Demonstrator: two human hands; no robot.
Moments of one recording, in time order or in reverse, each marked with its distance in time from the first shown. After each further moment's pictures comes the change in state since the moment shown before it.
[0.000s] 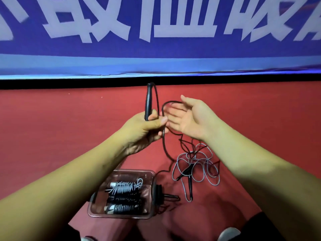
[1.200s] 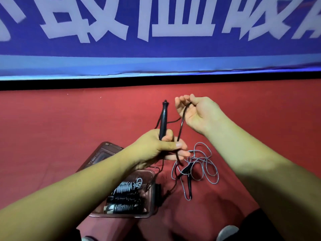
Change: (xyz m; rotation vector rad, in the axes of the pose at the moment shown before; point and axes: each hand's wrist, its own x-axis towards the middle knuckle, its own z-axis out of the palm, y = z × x) left_hand -0.013 -0.035 0.024 0.150 -0.159 -0.122; right_hand 0.000 -0.012 0.001 0.333 0.170 -0.263
